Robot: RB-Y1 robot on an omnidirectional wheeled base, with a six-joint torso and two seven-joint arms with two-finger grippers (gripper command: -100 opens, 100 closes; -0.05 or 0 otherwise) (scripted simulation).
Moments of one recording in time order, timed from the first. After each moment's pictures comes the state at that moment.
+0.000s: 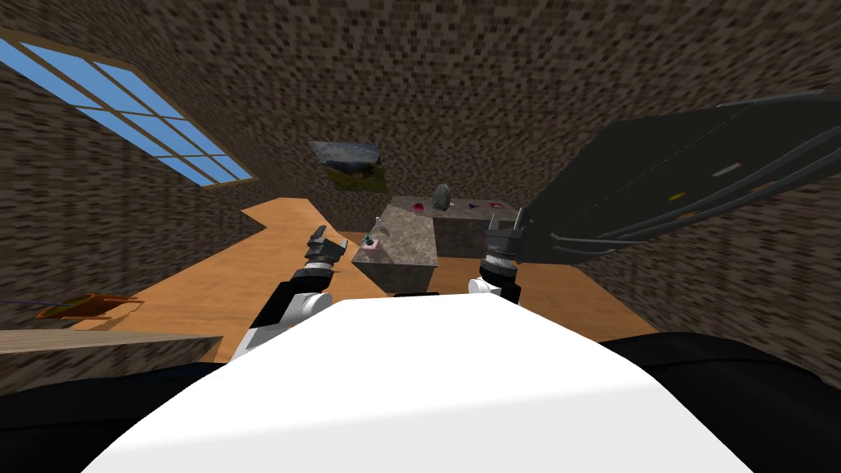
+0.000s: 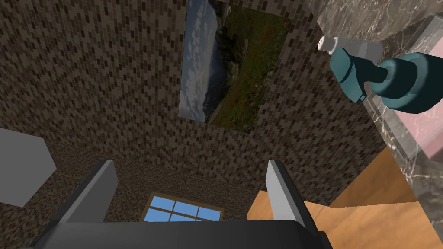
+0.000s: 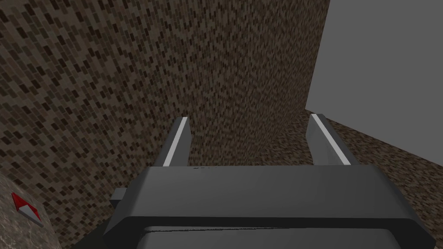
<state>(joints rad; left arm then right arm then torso) 0.59 0.26 0.19 -2.32 0.37 0.07 0.19 0.54 0.02 0.02 -2.33 -0.09 -0.58 -0.02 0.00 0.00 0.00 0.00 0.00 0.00</state>
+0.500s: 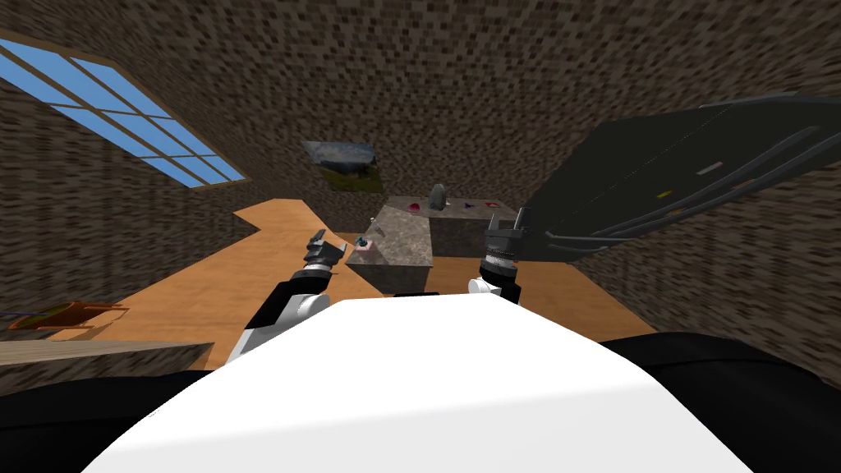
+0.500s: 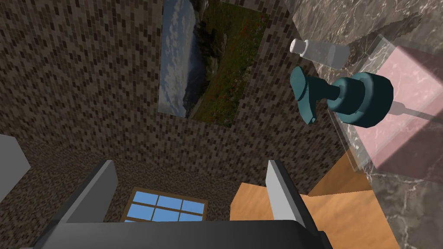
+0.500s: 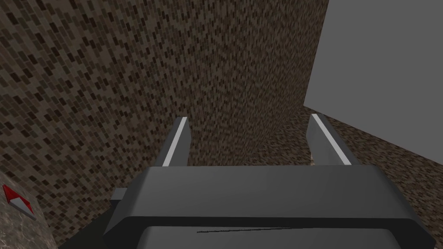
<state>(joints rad) 0.60 0.25 0.22 -2.32 0.38 0.15 0.21 0.54 0.02 0.02 -2.33 -0.09 -0.58 -0.02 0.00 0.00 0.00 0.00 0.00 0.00</state>
